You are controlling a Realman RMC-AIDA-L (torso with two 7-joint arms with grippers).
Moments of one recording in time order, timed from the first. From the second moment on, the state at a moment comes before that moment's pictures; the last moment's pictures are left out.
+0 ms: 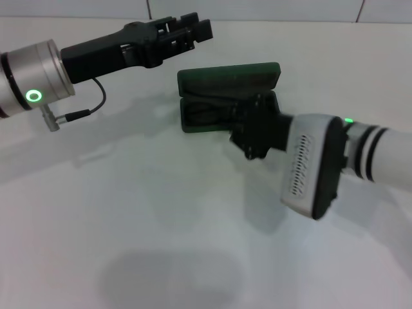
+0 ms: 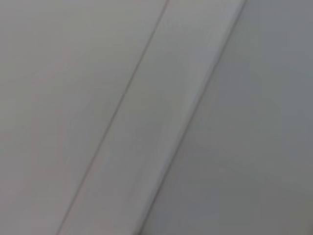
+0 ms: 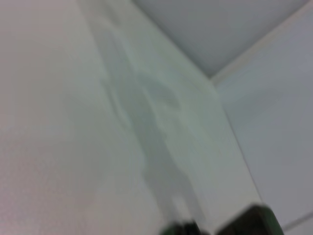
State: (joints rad) left arm -0.61 -2.04 0.70 0.52 1.62 1.59 -1.54; right arm 0.53 2.03 -2.11 -0.92 -0.98 -0.34 0.48
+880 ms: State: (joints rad) left arm -0.84 -2.09 0.96 0.50 1.85 0.80 -1.62; right arm 0.48 2.02 -1.61 -0.76 -1.45 -1.23 1.09
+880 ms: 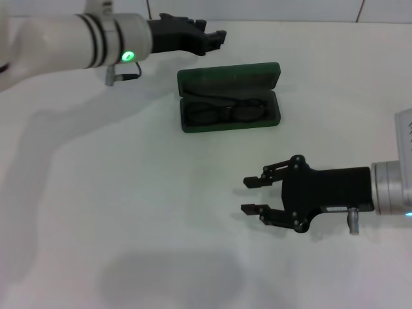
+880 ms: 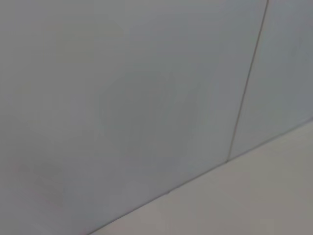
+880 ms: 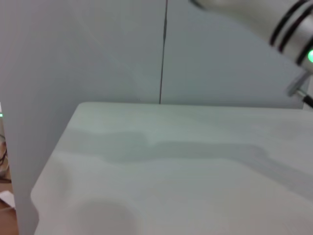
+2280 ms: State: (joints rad) left arm -0.83 -2.10 1.29 0.48 1.85 0.75 -1.68; right arm 0.48 2.02 -1.60 -0.73 -1.46 -1.17 1.08
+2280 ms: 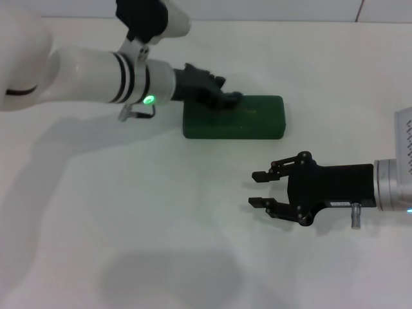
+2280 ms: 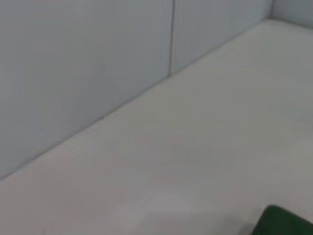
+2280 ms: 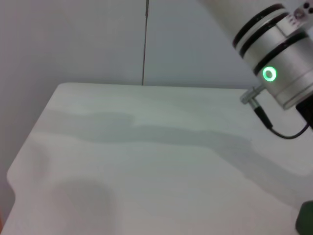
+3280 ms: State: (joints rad) left arm -0.33 -2.01 1.22 0.78 1.30 1.65 -1.28; right arm 0.41 2.02 -1.27 -0.71 -1.44 -1.61 0.95
